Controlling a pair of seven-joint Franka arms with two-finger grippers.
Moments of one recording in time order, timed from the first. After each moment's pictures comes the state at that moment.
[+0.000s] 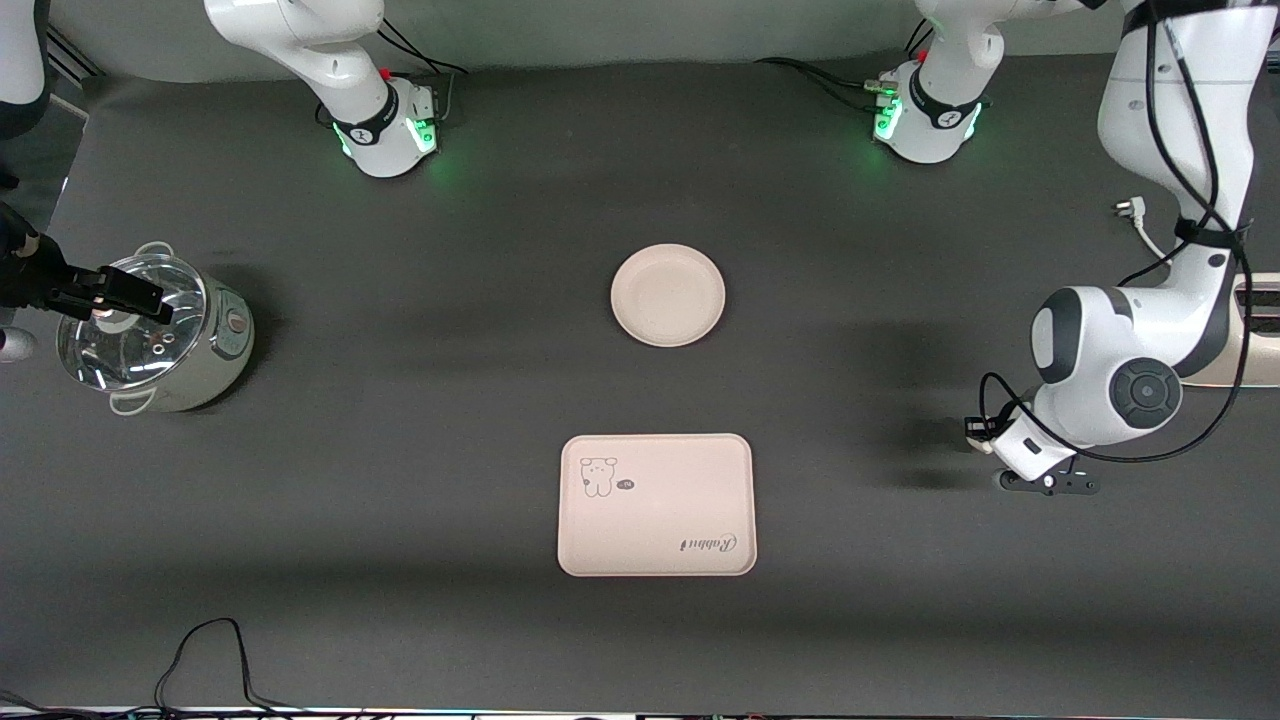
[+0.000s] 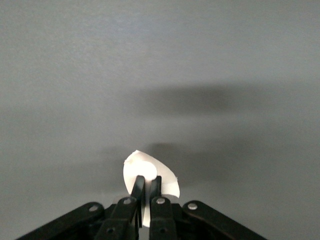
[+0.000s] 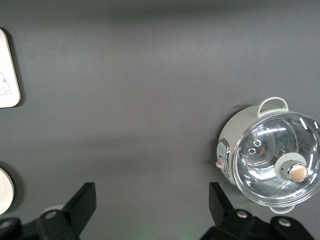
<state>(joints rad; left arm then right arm) 0.02 0.49 -0.08 -1.80 0.05 2.16 -0.01 0.06 0.04 -0.13 -1.59 0.00 1.57 0.03</state>
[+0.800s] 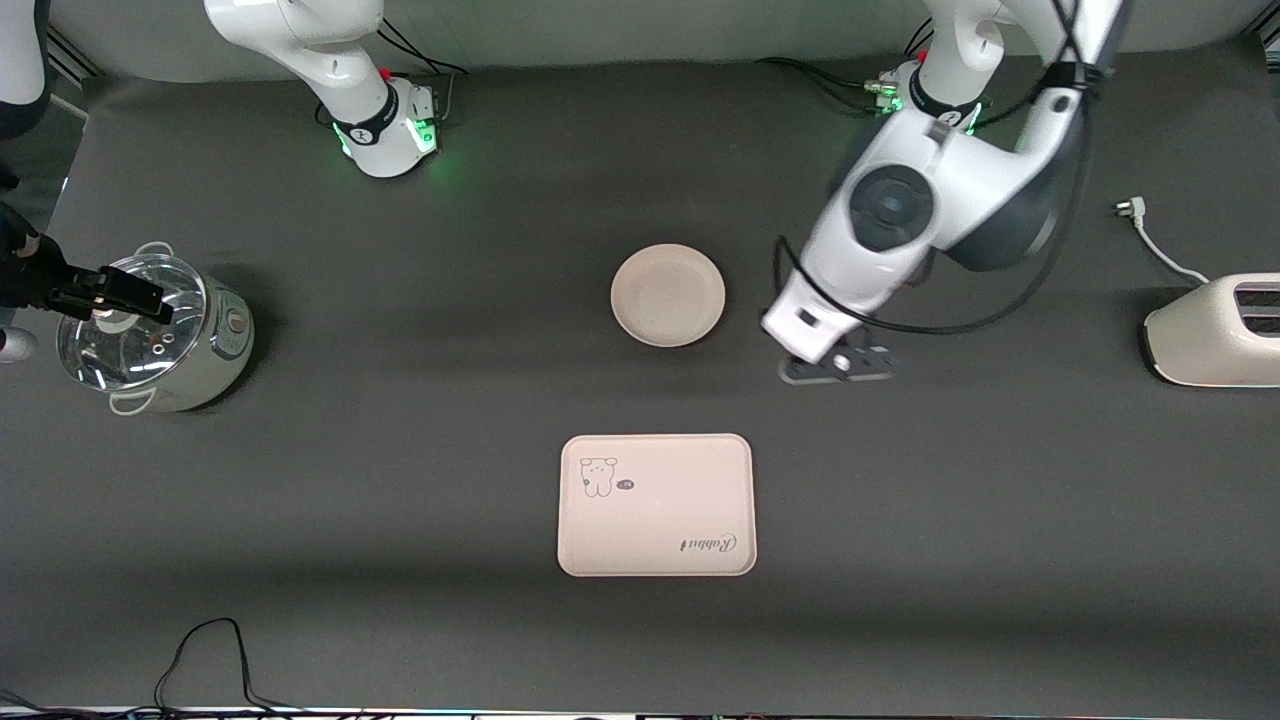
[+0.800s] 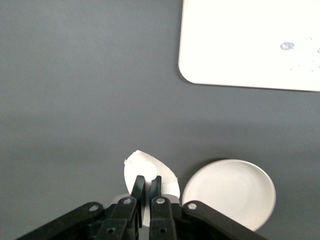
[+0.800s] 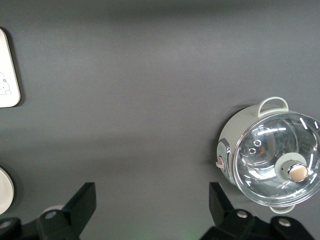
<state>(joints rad) -0.34 0.27 -0.27 -1.73 0.01 1.92 -0.70 0.06 0.04 -0.13 -1.59 0.00 1.57 0.03</state>
